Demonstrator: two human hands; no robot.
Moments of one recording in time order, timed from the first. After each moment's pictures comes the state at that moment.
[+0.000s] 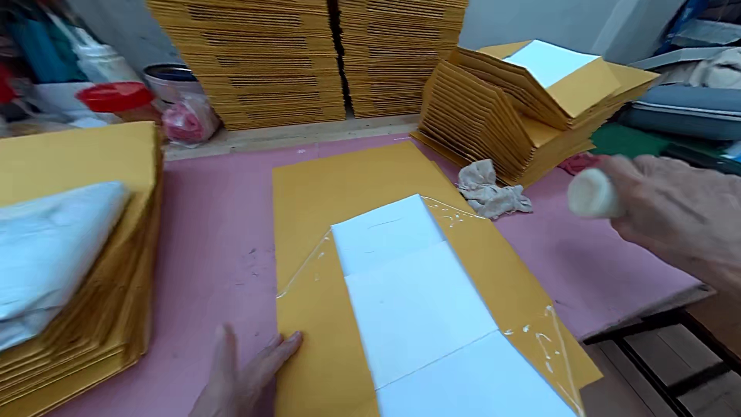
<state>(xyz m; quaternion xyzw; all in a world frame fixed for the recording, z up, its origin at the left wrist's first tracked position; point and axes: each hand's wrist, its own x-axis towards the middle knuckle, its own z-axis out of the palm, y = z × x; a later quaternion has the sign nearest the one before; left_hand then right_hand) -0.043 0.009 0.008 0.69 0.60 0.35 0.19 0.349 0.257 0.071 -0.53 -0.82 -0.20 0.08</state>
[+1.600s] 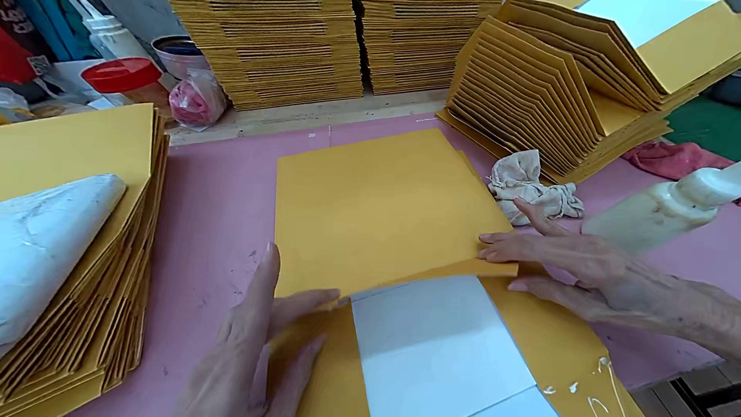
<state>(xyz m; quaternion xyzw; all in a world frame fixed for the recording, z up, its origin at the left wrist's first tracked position) -0.054 0.081 0.004 0.72 0.59 0.36 0.06 0.279 0.278 0.007 -0.10 -0.95 0.14 0.24</state>
